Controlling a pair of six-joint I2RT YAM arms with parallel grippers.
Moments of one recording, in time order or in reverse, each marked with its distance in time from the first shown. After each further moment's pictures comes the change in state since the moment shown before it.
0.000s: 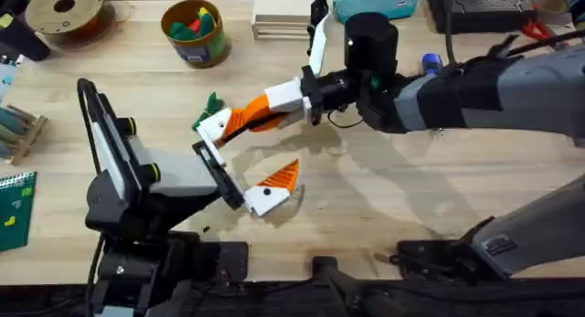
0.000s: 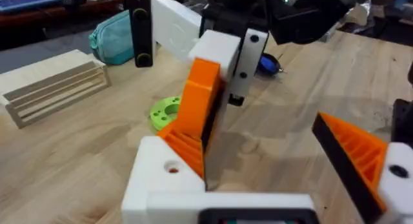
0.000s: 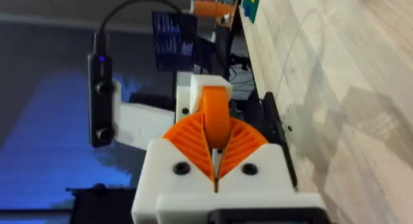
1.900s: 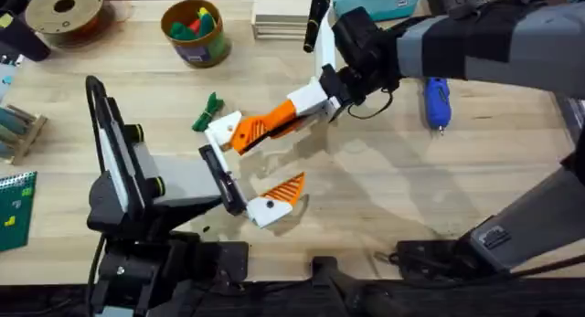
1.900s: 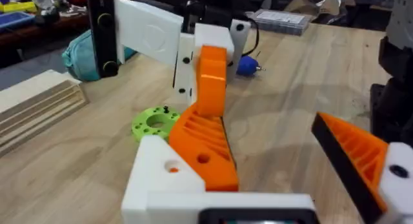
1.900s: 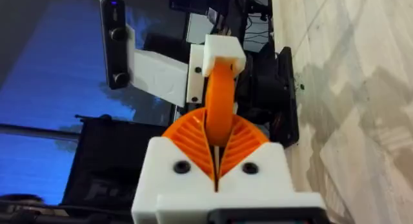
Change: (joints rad) left arm -0.019 -0.008 0.000 -0.003 0.073 0.065; right arm -0.082 0.074 0.341 -1.283 -0.315 -1.124
